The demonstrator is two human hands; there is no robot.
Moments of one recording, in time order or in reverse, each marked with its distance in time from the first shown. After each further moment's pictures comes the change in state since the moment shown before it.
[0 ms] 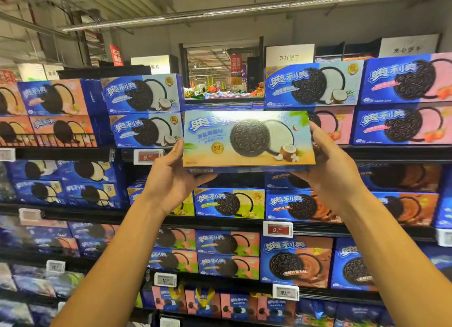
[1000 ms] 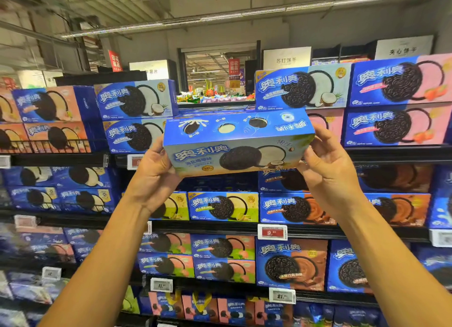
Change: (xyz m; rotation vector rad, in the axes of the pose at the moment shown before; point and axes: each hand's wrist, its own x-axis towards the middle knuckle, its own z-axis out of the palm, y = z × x) left_hand -0.003 0.014 0.007 0.144 -0.228 0.248; right_hand -0.006 0.007 -0.017 0.200 -0.048 -0.264
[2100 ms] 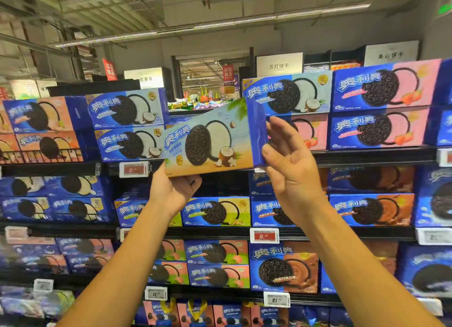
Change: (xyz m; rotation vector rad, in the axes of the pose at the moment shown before) left_hand 0.025 -0.049 0.011 -0.393 0.450 -0.236; right_hand -0.008 -0.012 0.055 0.084 0.029 0.007
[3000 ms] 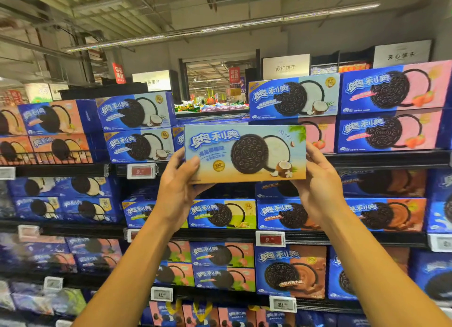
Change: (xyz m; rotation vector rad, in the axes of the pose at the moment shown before) left_hand -0.040 -0.002 0.017 0.505 -0.176 0.324; right_hand 0.018 0.016 -0.061 -0.058 0.281 0.173
